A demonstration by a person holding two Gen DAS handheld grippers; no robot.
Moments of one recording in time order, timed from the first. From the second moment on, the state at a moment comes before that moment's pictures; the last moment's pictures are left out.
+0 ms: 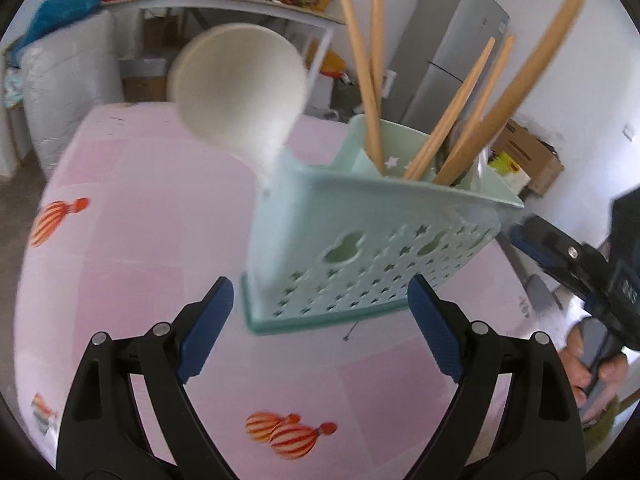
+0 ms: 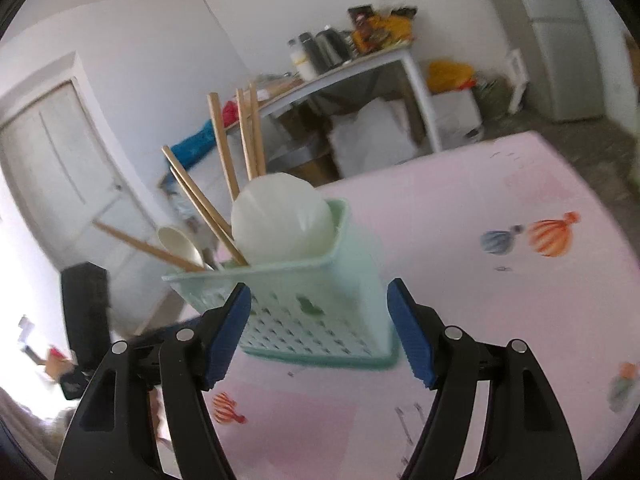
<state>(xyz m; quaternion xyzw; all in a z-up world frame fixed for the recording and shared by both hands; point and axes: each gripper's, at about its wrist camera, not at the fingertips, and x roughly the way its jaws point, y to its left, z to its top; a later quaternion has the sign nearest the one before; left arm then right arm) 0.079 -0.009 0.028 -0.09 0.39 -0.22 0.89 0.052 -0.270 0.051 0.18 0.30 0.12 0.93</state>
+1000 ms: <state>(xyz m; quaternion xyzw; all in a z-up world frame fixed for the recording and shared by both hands) 0.002 -0.011 0.038 0.02 0.32 -0.08 0.94 0.010 -0.215 0.018 0.02 0.36 -0.12 0.92</state>
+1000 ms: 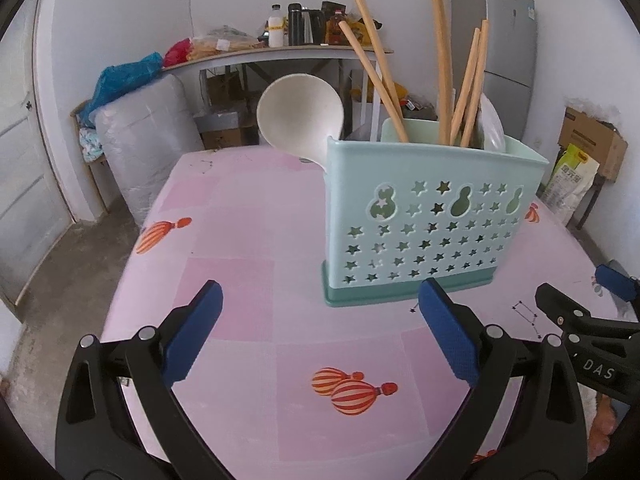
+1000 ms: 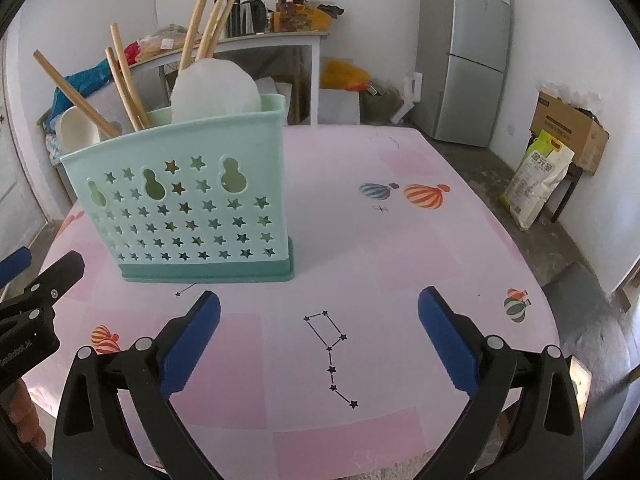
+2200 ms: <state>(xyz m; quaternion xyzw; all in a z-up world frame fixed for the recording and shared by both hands) 0.014 0.013 0.032 0.05 0.36 0.05 0.93 0.010 -0.224 0.030 0.00 0.35 -0.15 0.92</state>
